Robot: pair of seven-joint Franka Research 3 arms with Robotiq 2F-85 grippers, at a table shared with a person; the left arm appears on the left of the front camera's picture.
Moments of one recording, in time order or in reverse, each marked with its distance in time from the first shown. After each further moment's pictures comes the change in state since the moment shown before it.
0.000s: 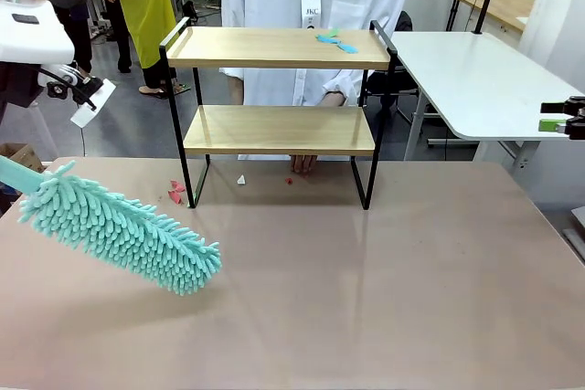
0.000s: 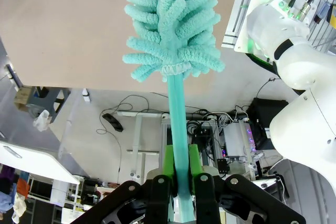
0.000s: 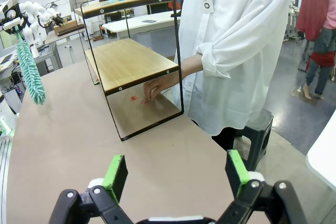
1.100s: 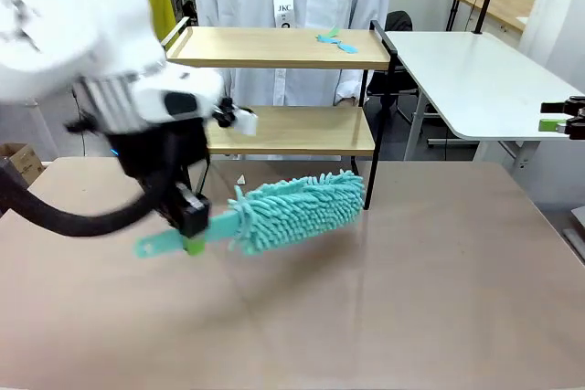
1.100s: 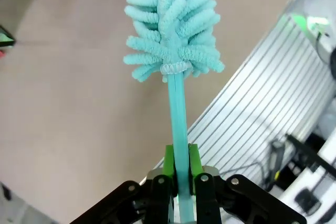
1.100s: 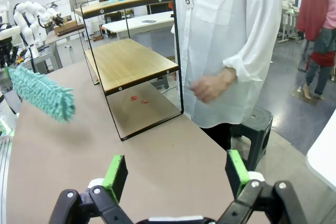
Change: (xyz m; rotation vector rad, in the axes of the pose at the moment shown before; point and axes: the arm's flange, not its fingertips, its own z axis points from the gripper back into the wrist) left arm 0.164 -0.055 -0.012 -0.267 -0.603 0.542; right arm 0.000 0.000 0.000 0.000 0.000 0.000
